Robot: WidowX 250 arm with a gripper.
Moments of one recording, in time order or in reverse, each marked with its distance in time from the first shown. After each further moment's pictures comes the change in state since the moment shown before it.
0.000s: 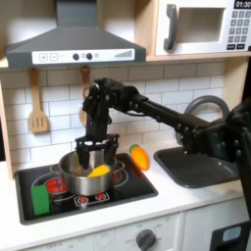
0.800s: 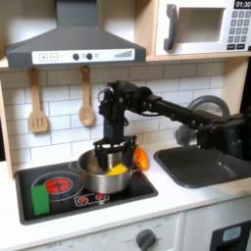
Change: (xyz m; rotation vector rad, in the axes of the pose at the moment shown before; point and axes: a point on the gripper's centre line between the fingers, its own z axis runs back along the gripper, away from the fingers) arm -0.019 -0.039 -0.001 -0.076 0.022 -0.054
